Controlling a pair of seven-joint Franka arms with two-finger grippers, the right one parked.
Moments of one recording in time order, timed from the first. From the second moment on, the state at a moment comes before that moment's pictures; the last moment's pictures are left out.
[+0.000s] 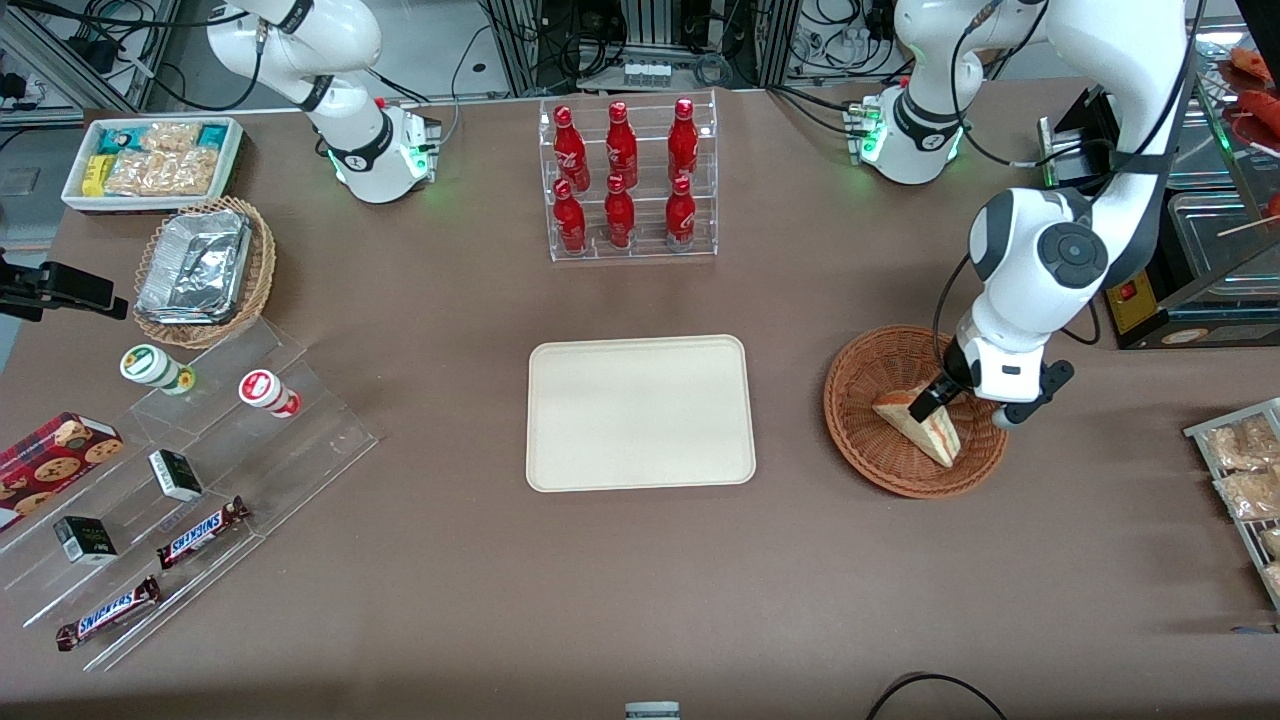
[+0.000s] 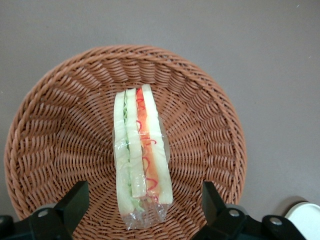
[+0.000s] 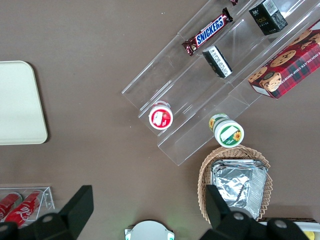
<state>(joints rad) 0.01 0.16 -0.19 -2.26 0.02 2.53 -0.84</state>
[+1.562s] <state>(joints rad) 0.00 0.21 -0.20 -2.03 0.04 2.22 -0.84</state>
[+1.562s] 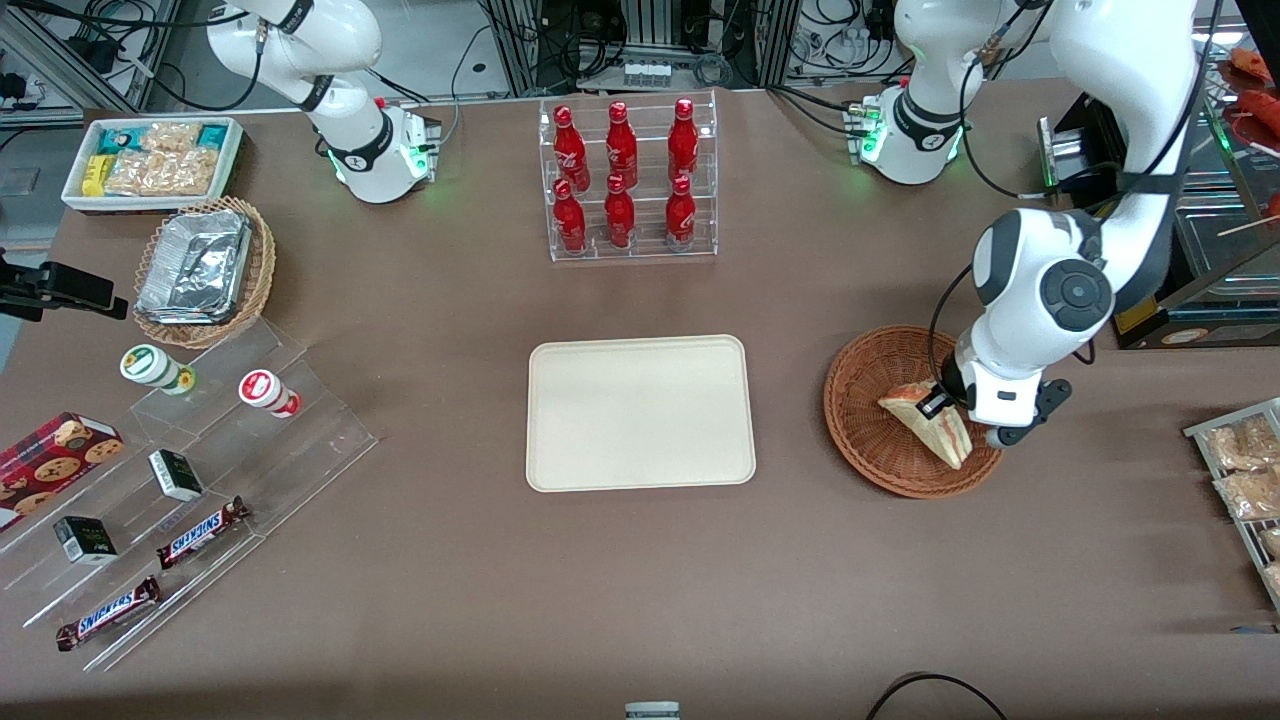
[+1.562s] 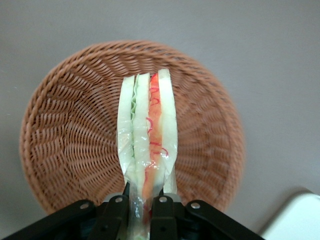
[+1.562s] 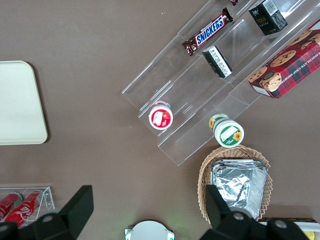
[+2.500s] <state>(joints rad) -0.39 0.39 -0.21 -1.53 0.04 1.93 -0.85</state>
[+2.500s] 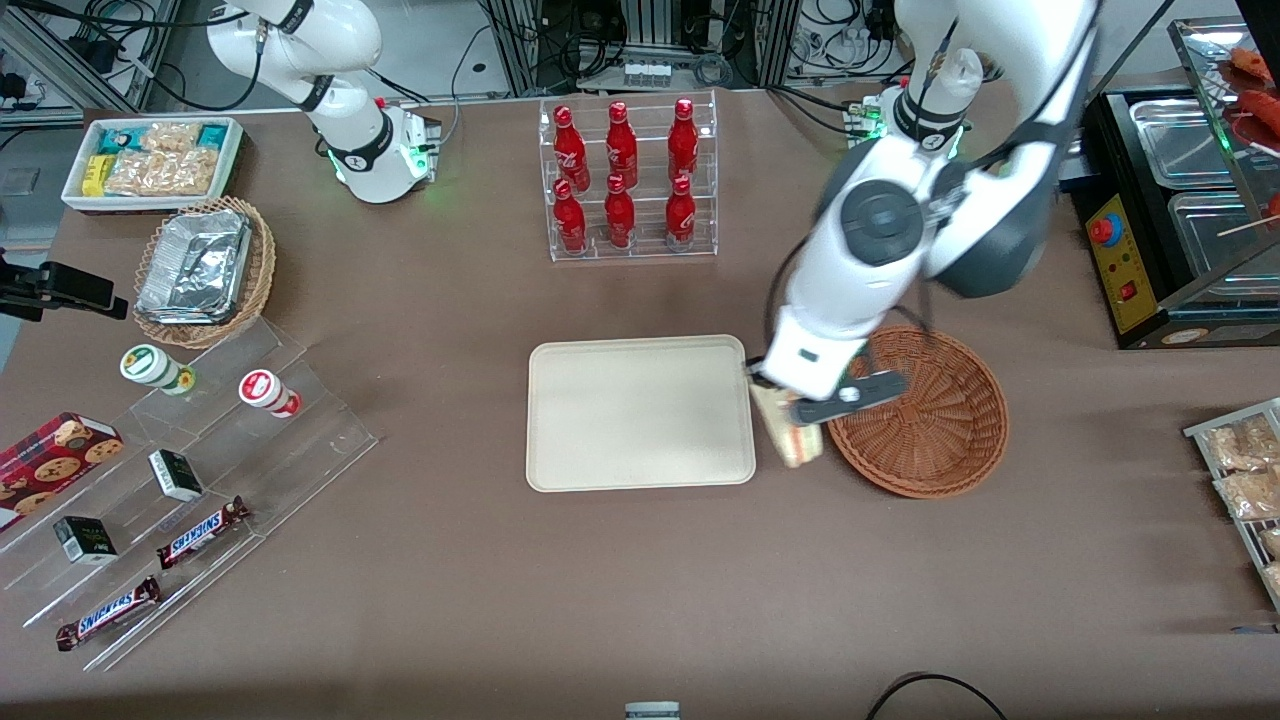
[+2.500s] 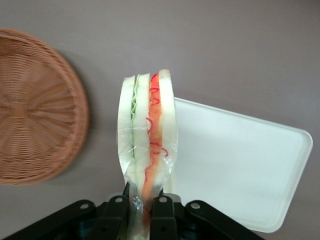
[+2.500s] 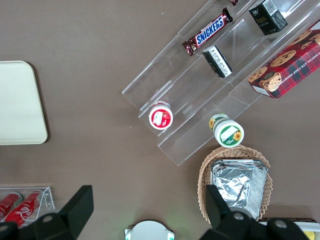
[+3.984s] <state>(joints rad) -0.67 0.75 -0.21 -1.45 0.17 2.18 -0.86</state>
